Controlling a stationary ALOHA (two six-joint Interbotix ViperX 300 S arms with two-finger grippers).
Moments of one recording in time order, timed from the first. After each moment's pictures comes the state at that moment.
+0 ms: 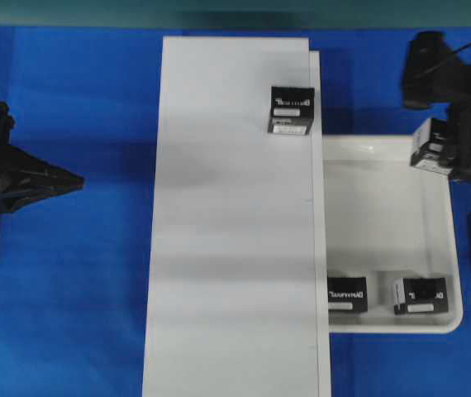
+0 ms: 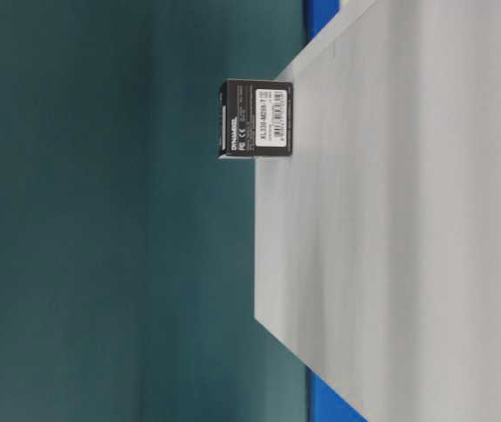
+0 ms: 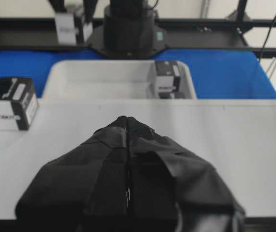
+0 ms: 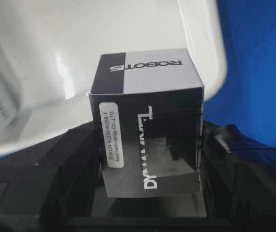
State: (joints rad) left arm 0.00 -0.93 1.04 0.02 -0.05 -0.01; right arm -0.48 -0.57 0.66 0.06 1.31 -0.21
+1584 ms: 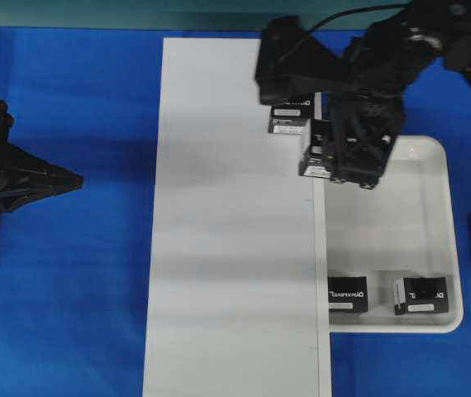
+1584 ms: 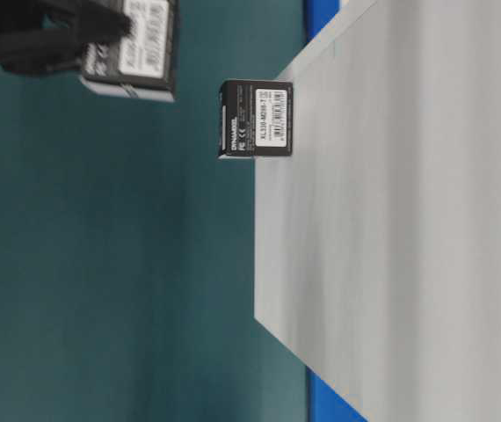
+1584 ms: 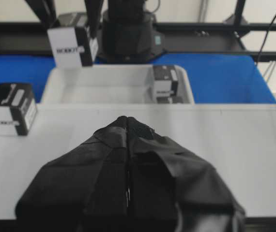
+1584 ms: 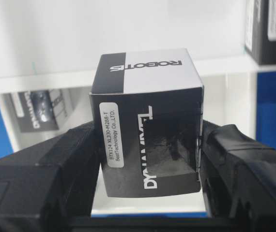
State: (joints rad) left arm 0.00 -0.93 1.03 0.02 -0.03 -0.01; right arm -0.25 -0.07 0.10 0.16 1.39 -0.17
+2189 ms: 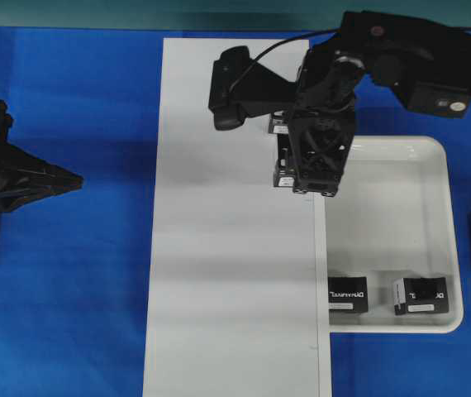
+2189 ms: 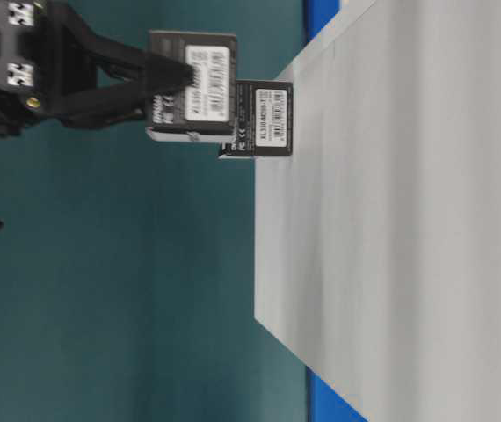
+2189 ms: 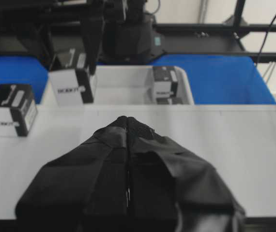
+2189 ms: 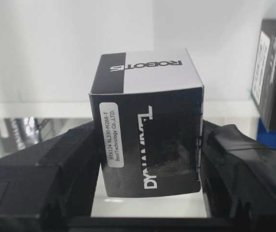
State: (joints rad) left arm -0.01 -0.93 1.03 0.02 -0.03 -0.01; right arm -0.24 0.08 0.06 0.15 1.35 -0.22
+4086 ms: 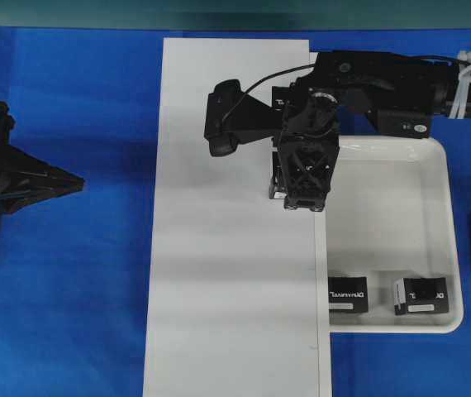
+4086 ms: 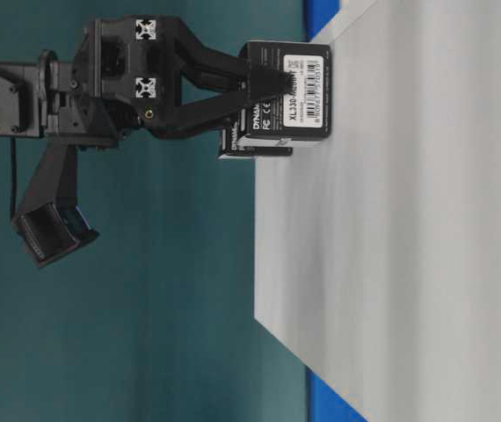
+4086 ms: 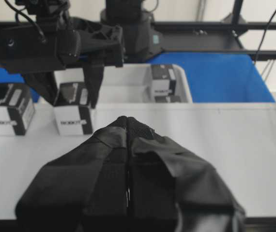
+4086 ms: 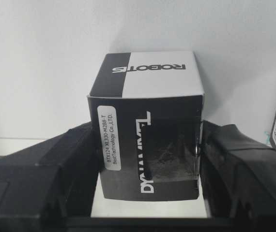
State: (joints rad) left arm -0.01 -0.93 1.03 0.02 -0.03 0.00; right arm -0.23 0.15 0.16 0.15 1.22 -0.24
